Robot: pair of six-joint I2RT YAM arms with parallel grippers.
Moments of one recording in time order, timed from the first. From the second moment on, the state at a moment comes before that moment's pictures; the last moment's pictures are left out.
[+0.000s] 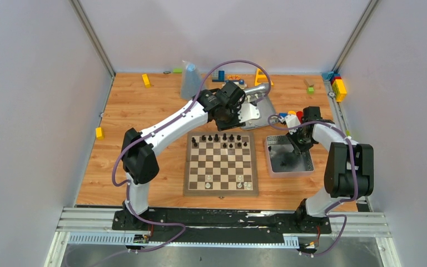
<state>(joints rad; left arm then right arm) -0.84 1.93 1.88 -0.94 -0.01 0.66 -0.08 1.60 0.93 -0.60 -0.12 -0.69</state>
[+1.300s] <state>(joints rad) -0.86 1.78 1.75 -0.62 0.71 0.69 -0.01 1.43 1.19 -0.97 -1.16 -0.58</state>
